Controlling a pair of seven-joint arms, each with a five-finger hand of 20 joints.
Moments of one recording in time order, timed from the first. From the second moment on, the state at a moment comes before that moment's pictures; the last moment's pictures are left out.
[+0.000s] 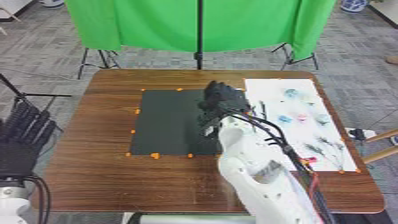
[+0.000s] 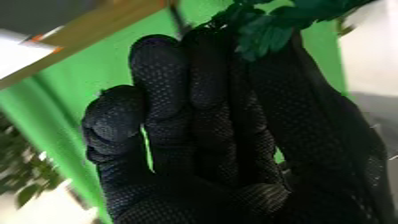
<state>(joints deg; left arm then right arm) 129.8 -67.5 -113.6 -121.8 12.3 7.3 13.0 -78.9 -79.8 55.2 -102.4 -142.5 -4.4 32.4</state>
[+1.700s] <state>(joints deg) 125.3 -64.1 -104.5 -119.7 11.7 7.8 17.9 -80.5 -104.8 54.3 -82.2 -159.6 -14.7 30.0</state>
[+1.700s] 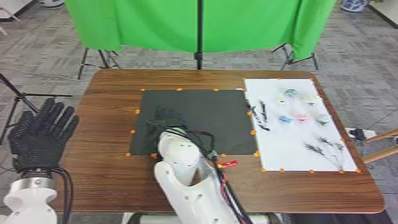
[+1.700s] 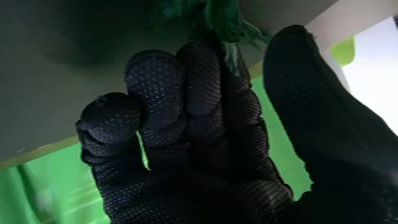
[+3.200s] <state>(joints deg) 124.9 -64.5 -106.1 -119.4 11.9 7.3 14.0 -82.0 -90.1 46.0 -102.2 -142.4 -34.4 35.6</state>
